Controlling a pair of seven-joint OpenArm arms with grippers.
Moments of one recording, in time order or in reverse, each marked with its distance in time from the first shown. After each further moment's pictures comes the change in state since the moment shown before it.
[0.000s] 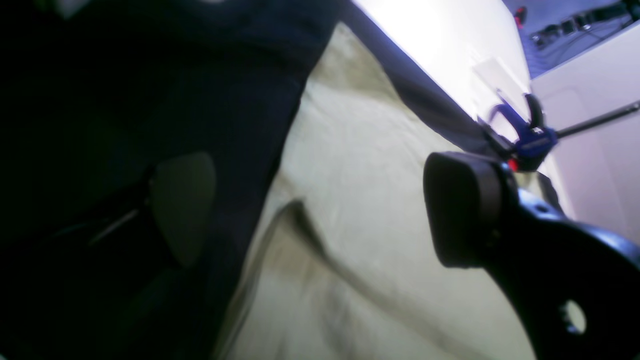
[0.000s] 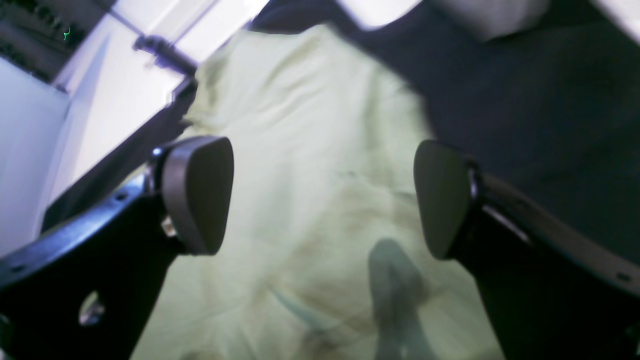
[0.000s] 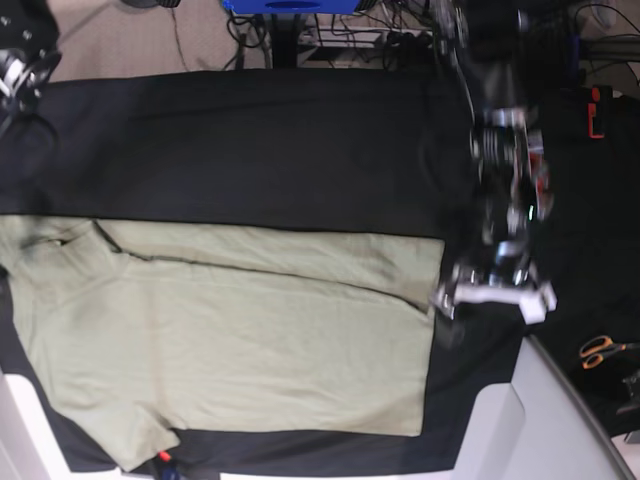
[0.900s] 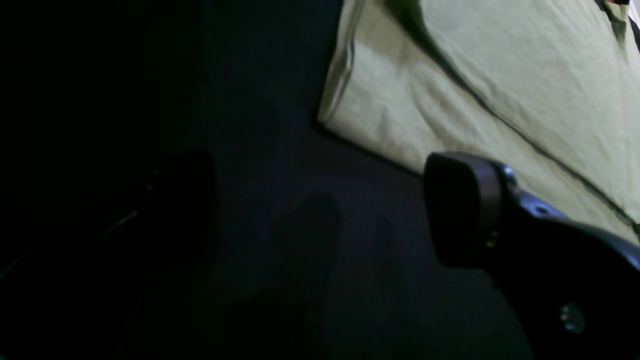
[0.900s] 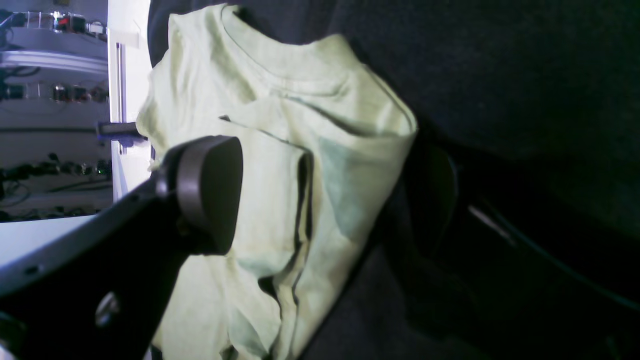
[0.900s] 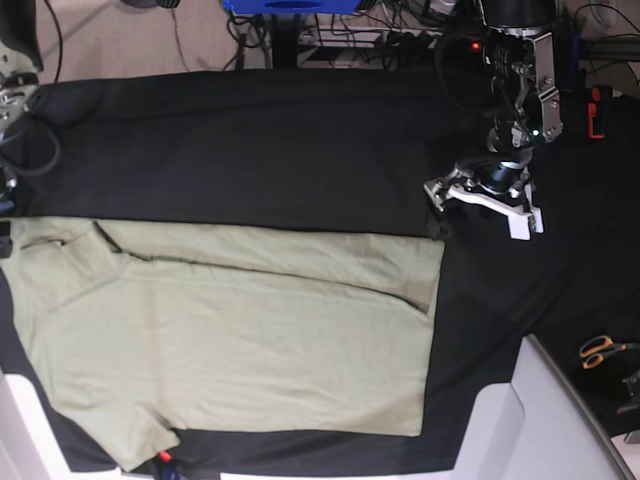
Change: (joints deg) left arm 14.0 -5.1 4.5 4.8 0.1 0.1 7.5; right arm 4.8 2.4 18.8 -28.4 0.1 -3.6 -1.1
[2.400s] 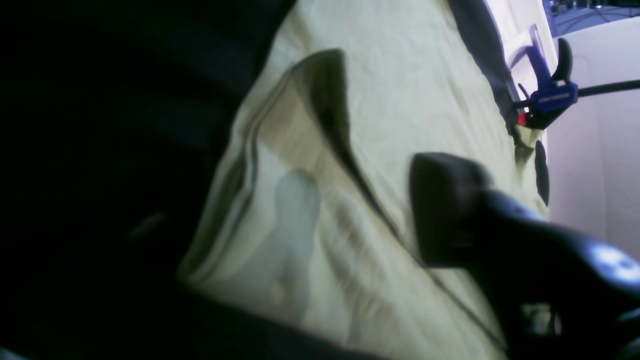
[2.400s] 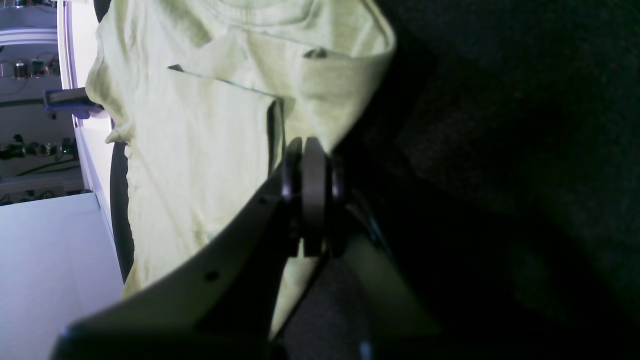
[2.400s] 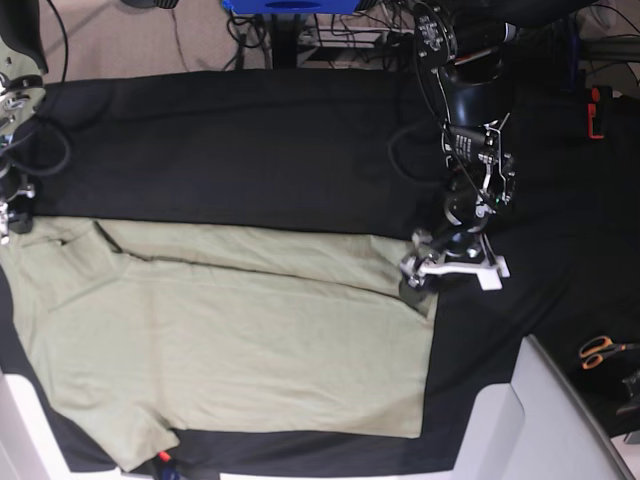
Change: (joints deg) left arm -21.4 8.3 -8.1 -29.5 -1.5 -2.3 -5.5; right arm 0.4 -0.8 -0.5 -0.7 -2.7 -1.9 -2.2
